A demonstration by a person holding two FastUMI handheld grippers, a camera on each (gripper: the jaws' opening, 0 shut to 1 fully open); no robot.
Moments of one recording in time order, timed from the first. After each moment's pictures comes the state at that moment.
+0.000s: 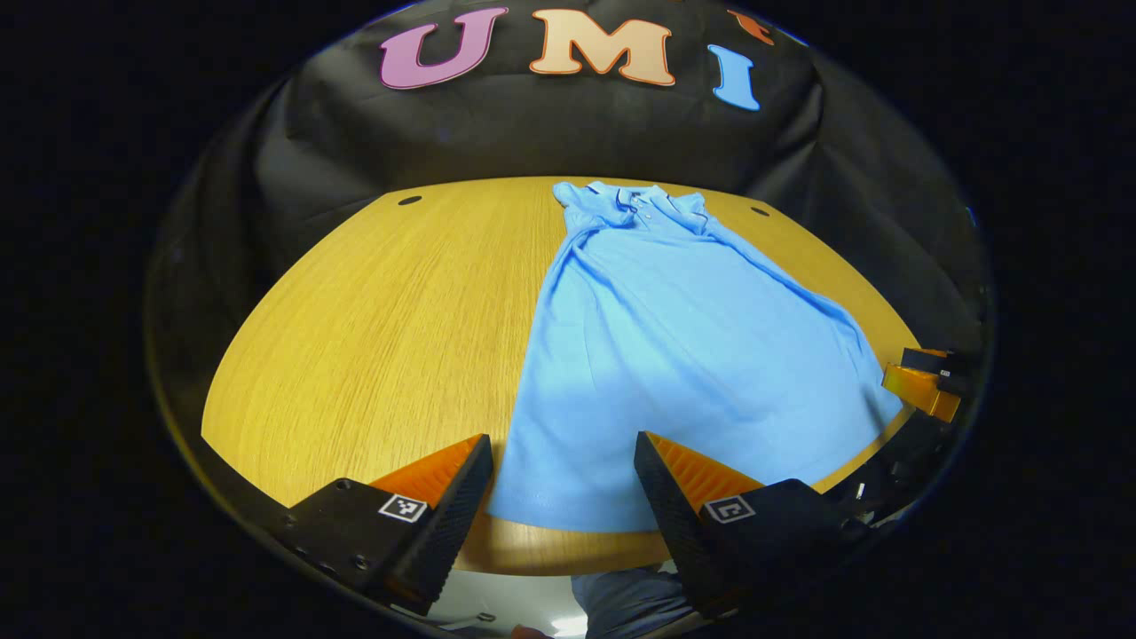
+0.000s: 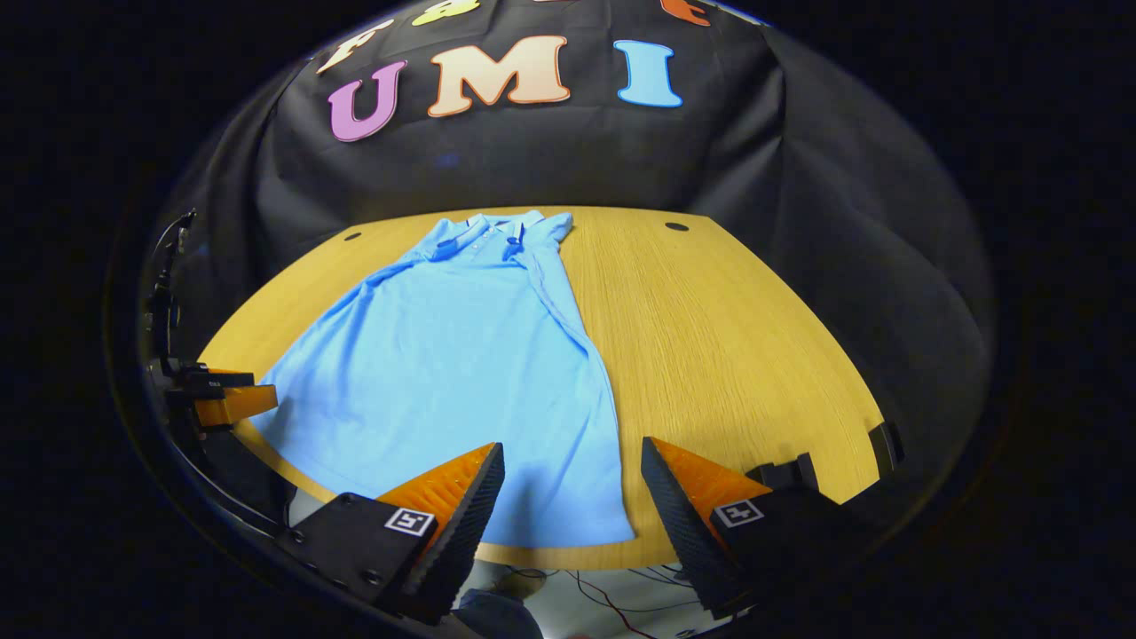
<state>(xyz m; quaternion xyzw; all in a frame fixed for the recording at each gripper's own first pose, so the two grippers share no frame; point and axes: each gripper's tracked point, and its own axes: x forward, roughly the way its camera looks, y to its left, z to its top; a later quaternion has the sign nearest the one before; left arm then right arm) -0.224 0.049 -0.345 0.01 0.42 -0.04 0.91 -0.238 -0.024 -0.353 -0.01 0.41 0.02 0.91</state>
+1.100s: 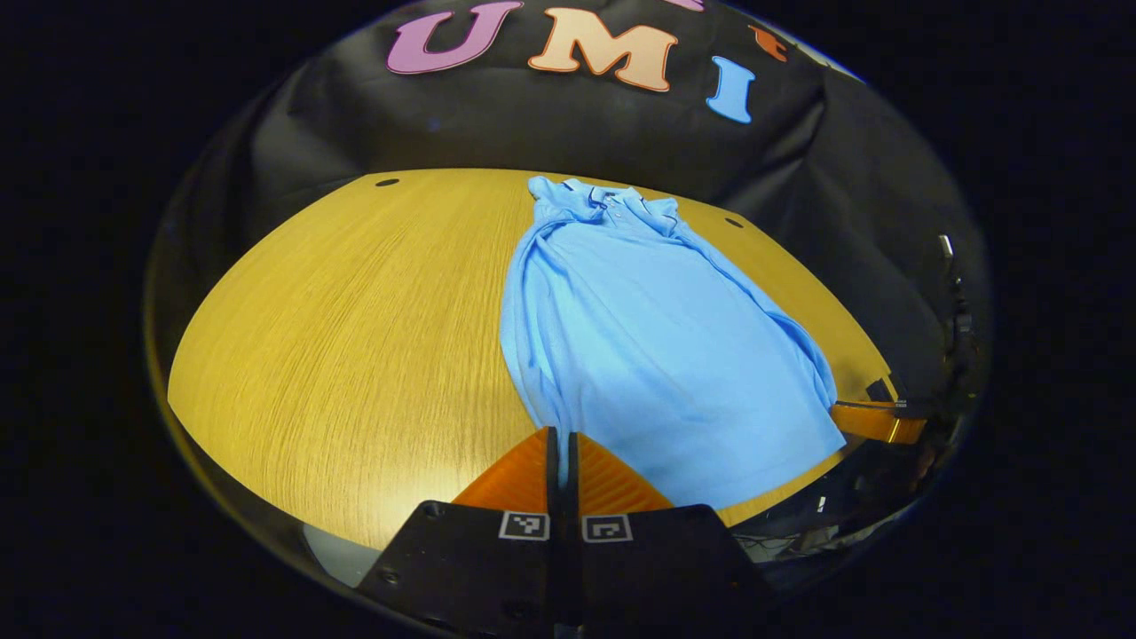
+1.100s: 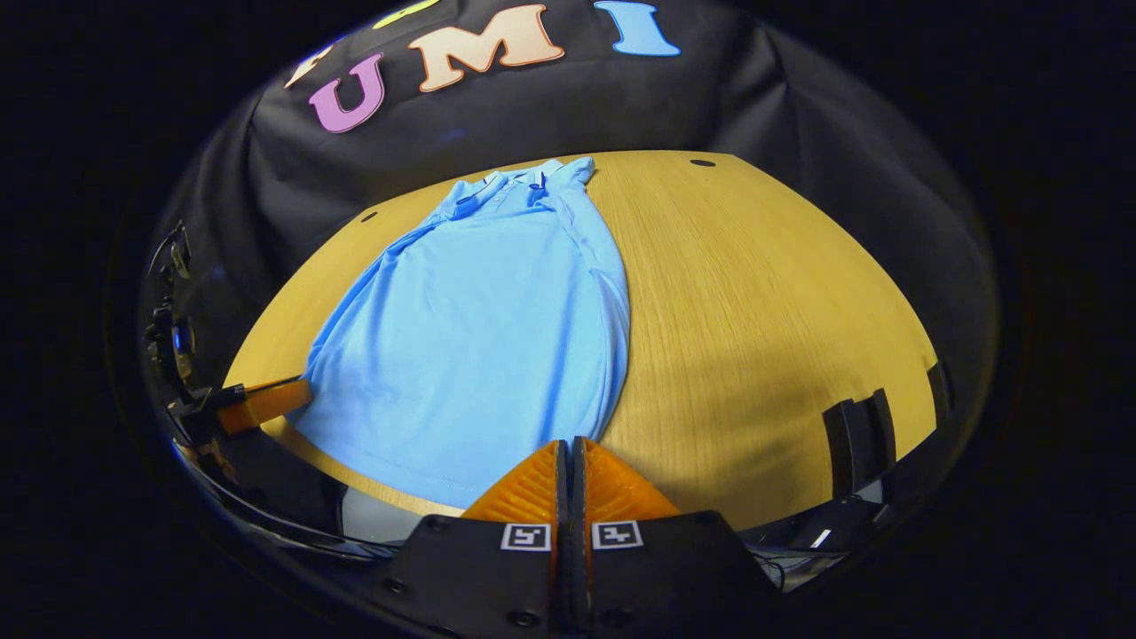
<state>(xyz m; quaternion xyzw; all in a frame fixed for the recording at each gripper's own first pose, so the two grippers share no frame) -0.222 0.012 -0.346 -0.06 0.41 -0.08 0.91 -0.261 0.017 -0.372 0.07 0.47 0.06 0.88</state>
